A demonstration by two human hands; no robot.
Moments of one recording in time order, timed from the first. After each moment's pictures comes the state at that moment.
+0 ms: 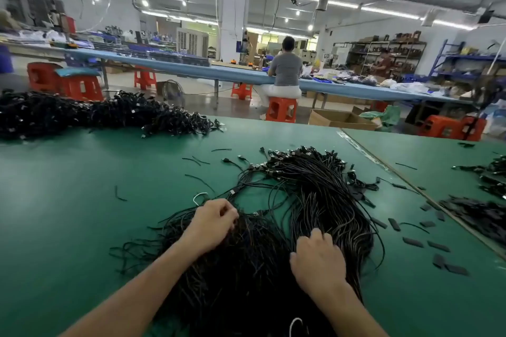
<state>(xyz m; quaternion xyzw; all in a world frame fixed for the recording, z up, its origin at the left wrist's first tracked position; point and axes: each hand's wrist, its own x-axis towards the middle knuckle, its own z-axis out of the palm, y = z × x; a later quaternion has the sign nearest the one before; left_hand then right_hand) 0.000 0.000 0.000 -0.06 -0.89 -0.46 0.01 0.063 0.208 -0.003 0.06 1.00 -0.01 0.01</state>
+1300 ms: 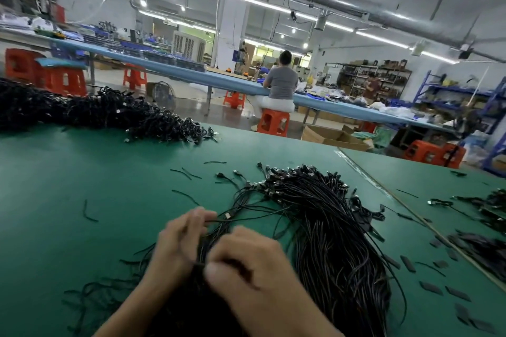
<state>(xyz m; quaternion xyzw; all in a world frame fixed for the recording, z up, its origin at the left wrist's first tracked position) -0.034 -0.033 -0.027 -0.05 -0.71 -0.68 0.14 0.063 0.109 0.076 -0.31 0.86 -0.41 -0.06</state>
